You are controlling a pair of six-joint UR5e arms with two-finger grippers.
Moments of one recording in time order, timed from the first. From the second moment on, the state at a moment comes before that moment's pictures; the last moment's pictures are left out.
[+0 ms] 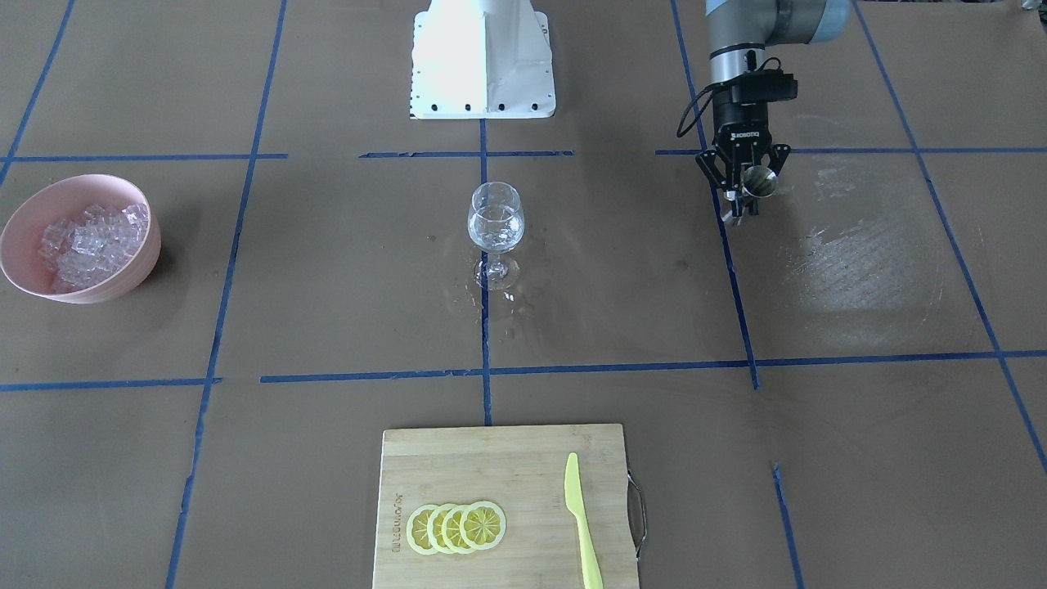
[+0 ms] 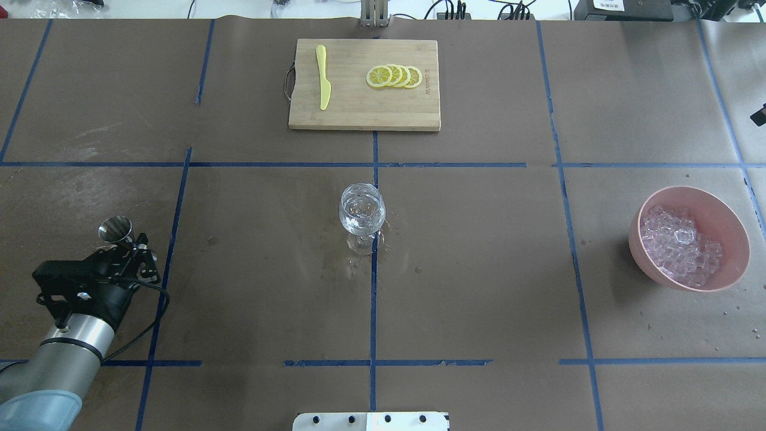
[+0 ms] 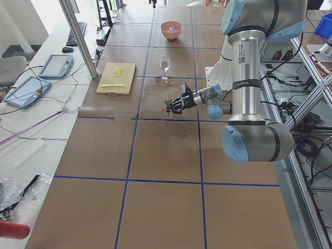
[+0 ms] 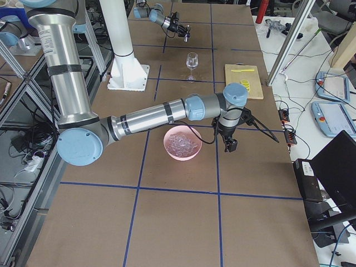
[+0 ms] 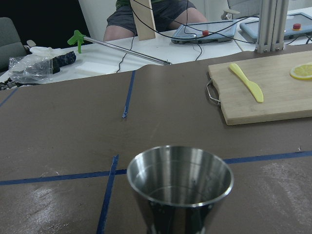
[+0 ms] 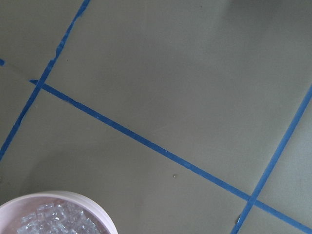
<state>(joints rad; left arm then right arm) -0.11 -1.35 -1.93 -2.27 -0.54 -1.45 1.41 -1.37 1.69 -1.69 2.34 -0.23</state>
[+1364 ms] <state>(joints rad) -0.06 -1.27 -1.68 -2.60 -0.40 -1.45 1.41 -1.37 1.70 -1.69 2.34 -0.23</state>
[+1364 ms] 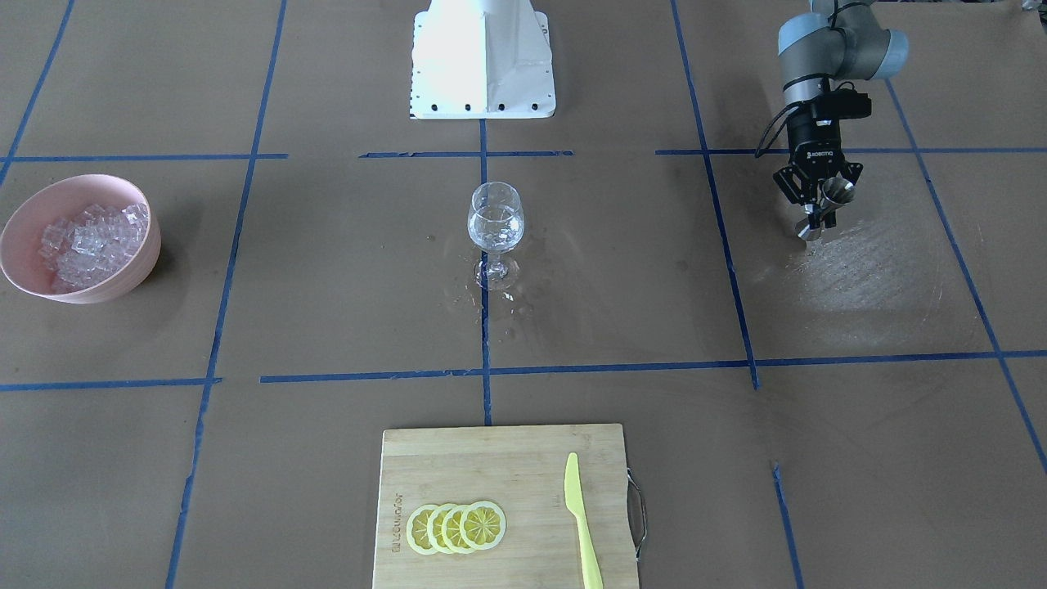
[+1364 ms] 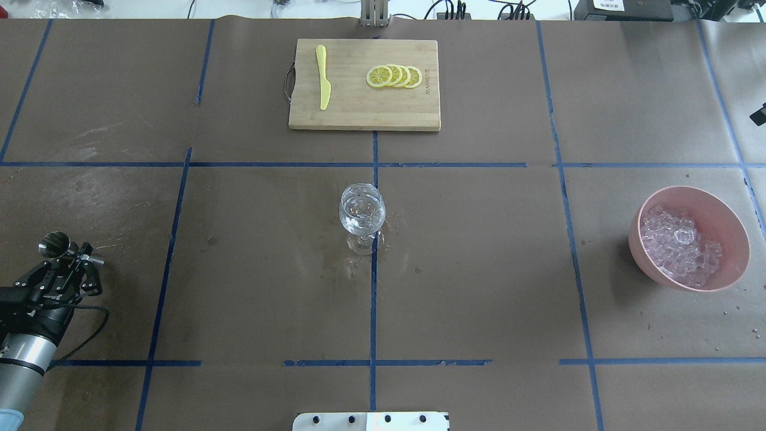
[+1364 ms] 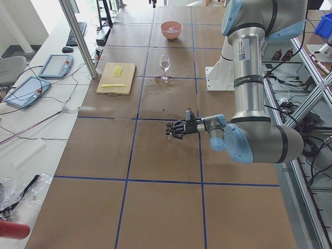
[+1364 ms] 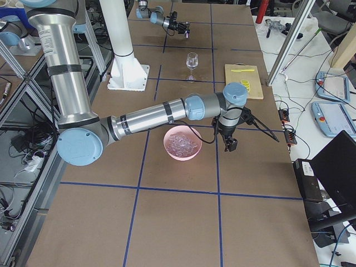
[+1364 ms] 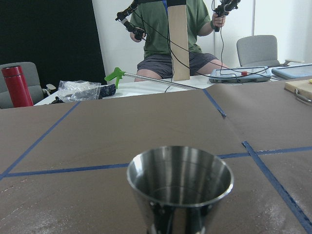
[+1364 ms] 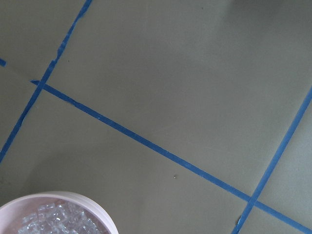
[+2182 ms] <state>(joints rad) -0.04 -1.27 -1.67 -2.66 -0.47 -1.50 1.41 -1.37 1.70 -1.69 2.34 -0.23</state>
